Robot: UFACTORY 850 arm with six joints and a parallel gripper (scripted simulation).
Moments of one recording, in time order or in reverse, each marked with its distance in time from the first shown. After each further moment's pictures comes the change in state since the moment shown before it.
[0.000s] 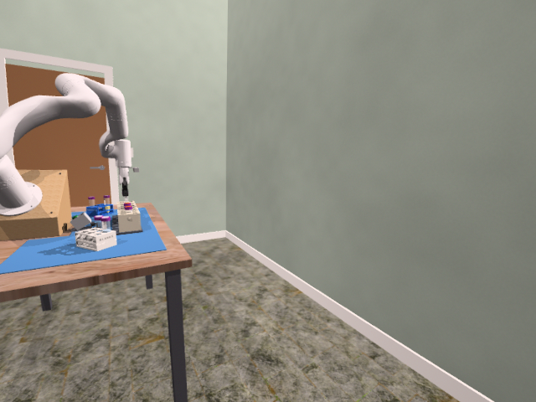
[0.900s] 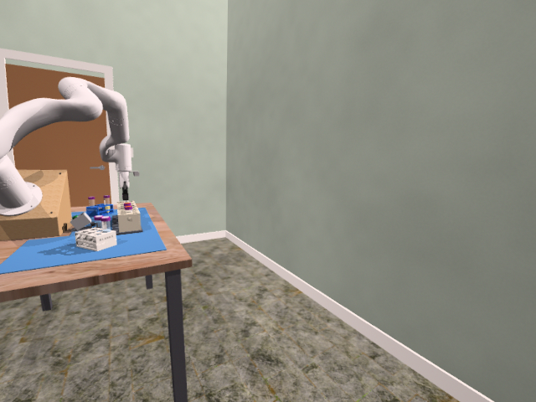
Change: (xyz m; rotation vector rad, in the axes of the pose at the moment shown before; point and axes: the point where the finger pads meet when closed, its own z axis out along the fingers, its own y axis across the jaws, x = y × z) arm 0.000 0.000 0.024 0.000 0.000 0.000
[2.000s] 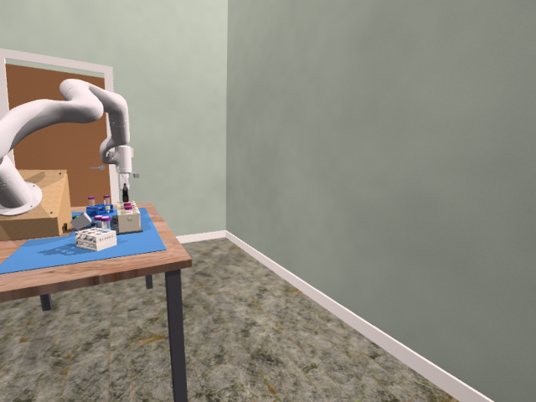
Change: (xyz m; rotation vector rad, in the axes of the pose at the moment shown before) arm 0.000 0.000 0.011 0.000 0.000 0.000
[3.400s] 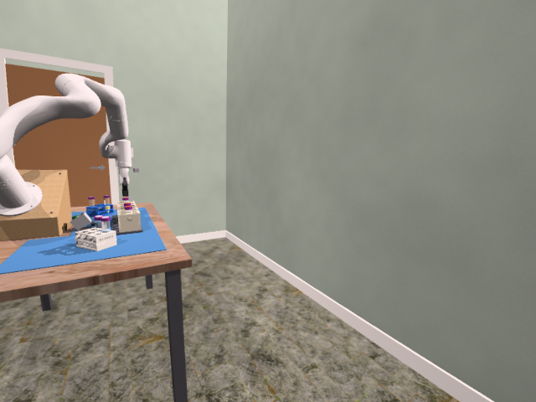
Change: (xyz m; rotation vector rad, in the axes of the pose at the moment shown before) arm 0.000 0.000 -0.034 0.000 0.001 0.000
